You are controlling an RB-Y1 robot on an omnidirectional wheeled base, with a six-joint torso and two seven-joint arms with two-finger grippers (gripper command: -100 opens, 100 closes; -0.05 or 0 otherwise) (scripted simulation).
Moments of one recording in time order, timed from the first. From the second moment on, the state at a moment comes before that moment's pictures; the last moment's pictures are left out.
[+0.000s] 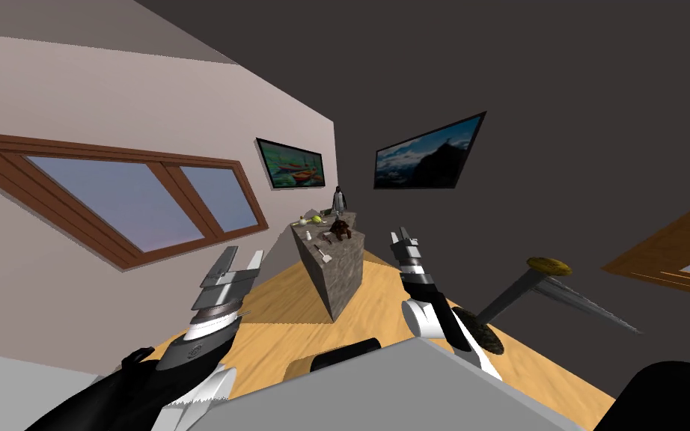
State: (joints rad) left arm 0.55 0.24 0.04 -2.32 0.09 -0.51 0.02; right arm 0.47 0.01 -0.02 -2.26 -0.10 -0.38 -0.09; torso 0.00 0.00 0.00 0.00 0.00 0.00
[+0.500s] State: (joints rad) left arm 0.55 0.35 0.06 -2.31 0.14 -0.43 0.03; right arm 0.47 0.01 -0.02 -2.26 -0.10 -0.38 -0.09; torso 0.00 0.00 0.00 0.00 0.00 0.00
